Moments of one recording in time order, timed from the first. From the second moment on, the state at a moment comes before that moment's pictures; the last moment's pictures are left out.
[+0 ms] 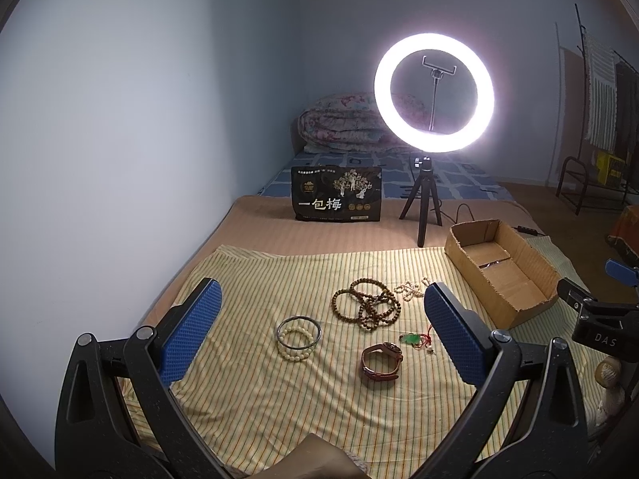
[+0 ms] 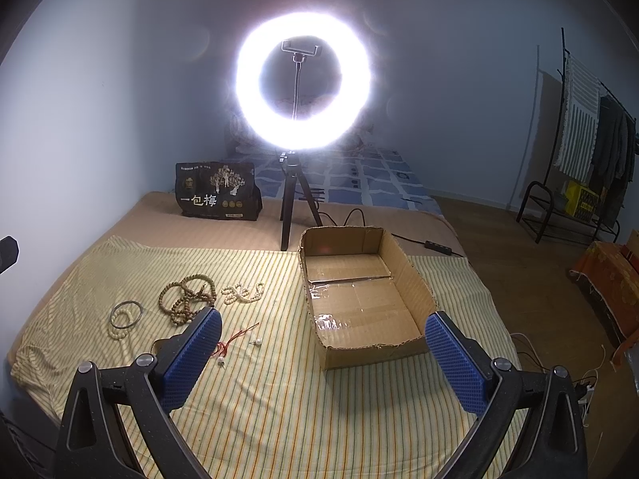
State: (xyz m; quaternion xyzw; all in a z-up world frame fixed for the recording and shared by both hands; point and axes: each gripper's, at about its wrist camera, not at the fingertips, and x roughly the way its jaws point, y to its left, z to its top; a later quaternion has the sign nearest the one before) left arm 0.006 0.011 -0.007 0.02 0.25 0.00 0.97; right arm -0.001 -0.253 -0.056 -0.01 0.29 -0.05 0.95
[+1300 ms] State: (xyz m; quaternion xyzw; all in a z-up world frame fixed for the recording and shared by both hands) left arm 0.113 0.013 -0.156 -0.03 0.47 -0.08 0.88; right arm 0.099 -0.182 -0.174 -0.10 0.46 0.19 0.86
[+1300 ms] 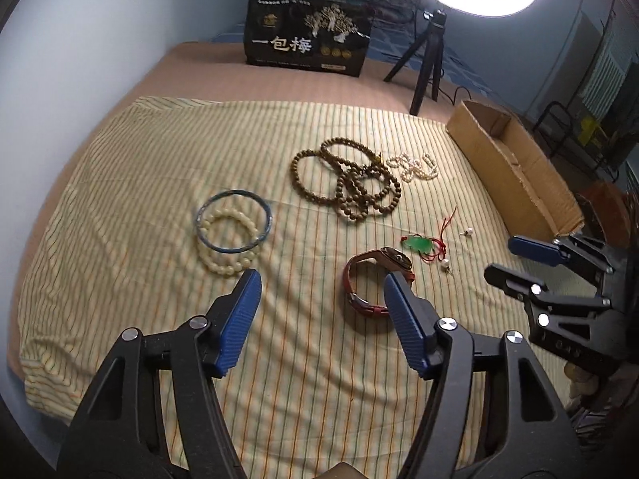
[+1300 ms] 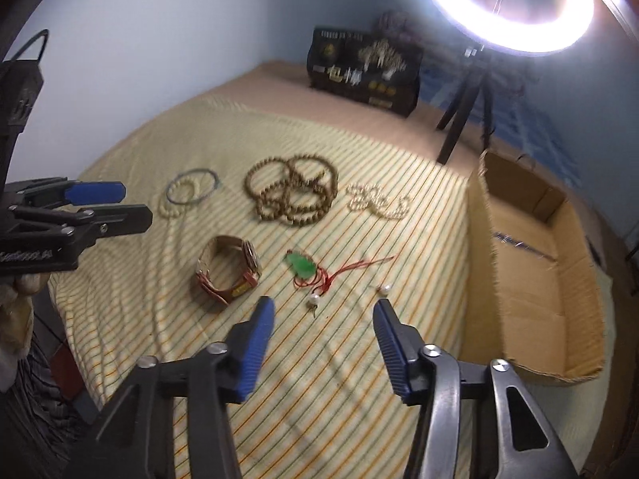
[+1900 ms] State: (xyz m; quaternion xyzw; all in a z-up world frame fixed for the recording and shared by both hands) left arm 0.145 0.000 -0.203 -0.07 0.54 -0.10 0.83; right arm 0.145 -0.173 -0.209 -0.08 0.50 0.23 0.83
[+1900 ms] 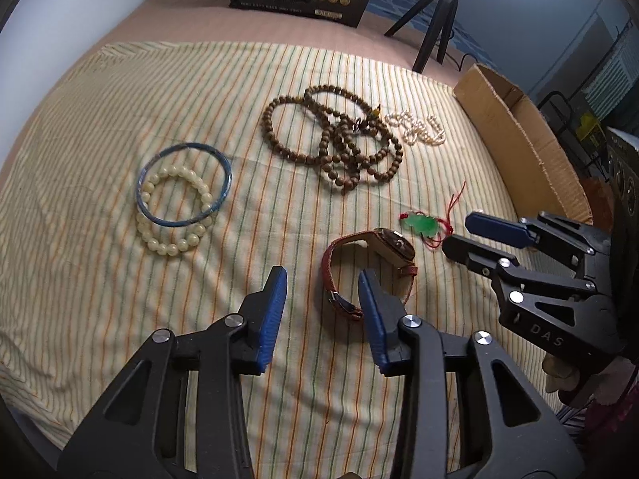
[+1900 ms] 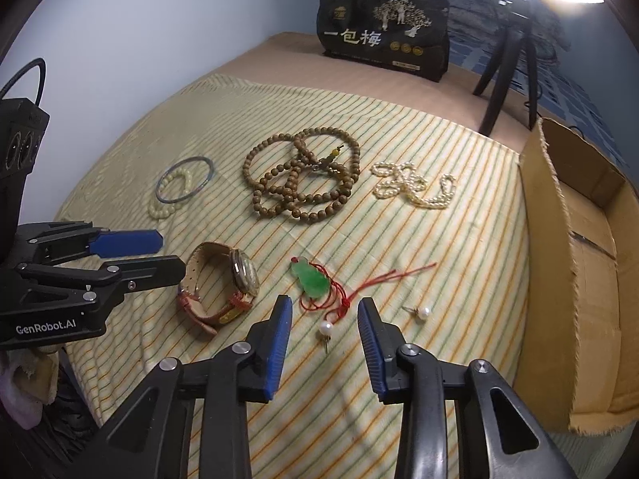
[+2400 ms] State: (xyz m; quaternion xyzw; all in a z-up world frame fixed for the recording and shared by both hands) left arm 0.162 -0.006 -0.226 -0.08 0.56 -0.11 0.81; right arm 0.165 -0.152 -0.229 -0.12 0.50 0.24 0.82
